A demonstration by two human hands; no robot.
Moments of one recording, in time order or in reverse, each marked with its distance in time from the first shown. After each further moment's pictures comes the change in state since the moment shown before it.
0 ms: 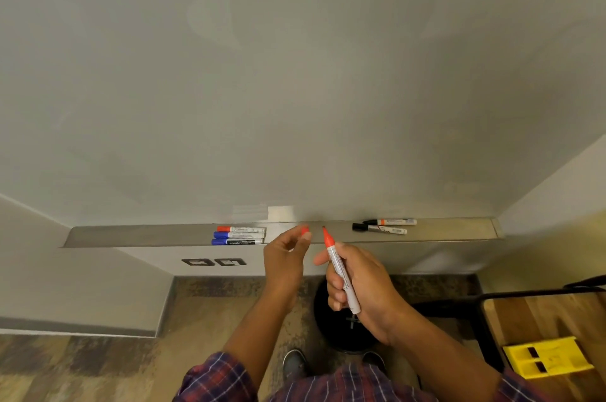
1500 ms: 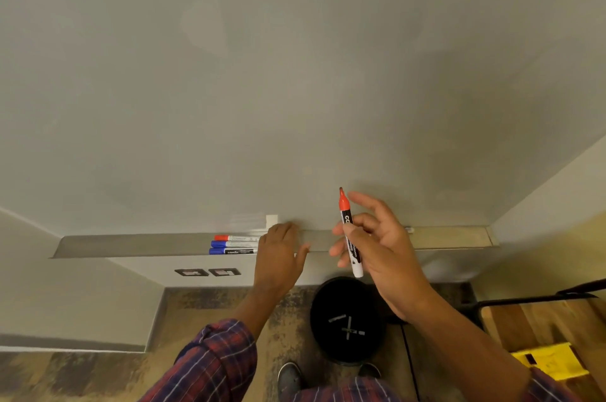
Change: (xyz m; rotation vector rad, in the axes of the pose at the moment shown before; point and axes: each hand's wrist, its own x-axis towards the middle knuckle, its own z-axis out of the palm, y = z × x) left_hand 0.071 -0.044 -0.027 1.149 -0.042 0.684; right_hand -0.002 -0.049 -0.001 -0.075 0.121 -0.426
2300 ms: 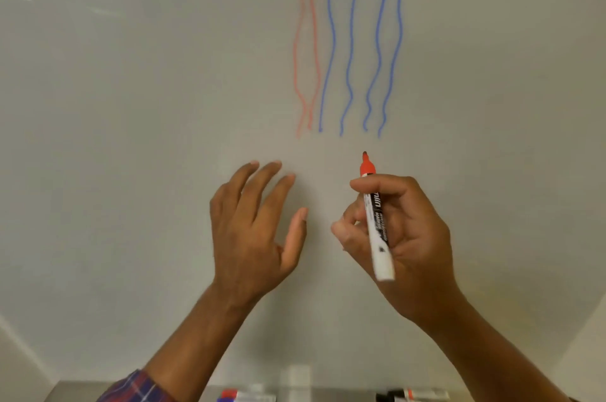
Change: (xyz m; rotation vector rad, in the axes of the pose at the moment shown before) left_hand 0.110 0.093 -0.338 0.134 1.047 0.492; right_hand 0.043 -0.193 0.052 -0.175 -0.134 -0.996
